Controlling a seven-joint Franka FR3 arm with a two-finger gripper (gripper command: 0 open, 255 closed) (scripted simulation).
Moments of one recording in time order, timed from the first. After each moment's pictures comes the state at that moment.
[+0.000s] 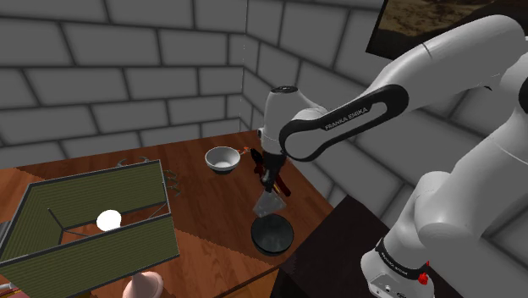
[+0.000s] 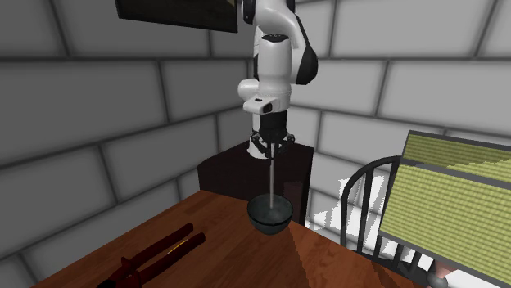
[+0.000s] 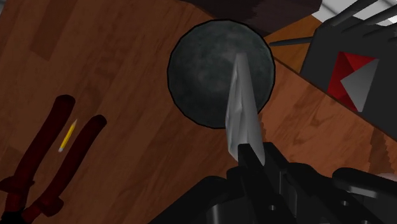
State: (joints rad) arm 0.20 -0.17 0.18 -2.50 0.06 2.30 0.01
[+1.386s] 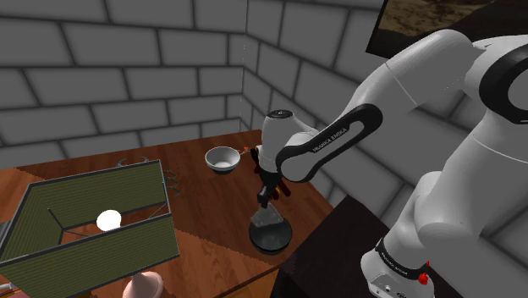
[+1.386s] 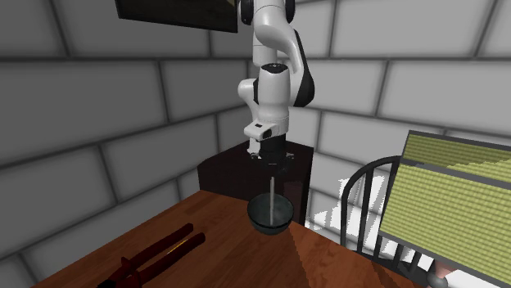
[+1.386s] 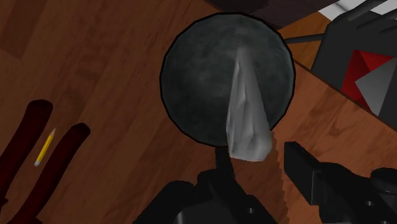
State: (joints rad) arm 0.19 -0.02 0.19 -2.55 0.03 2.49 0.03
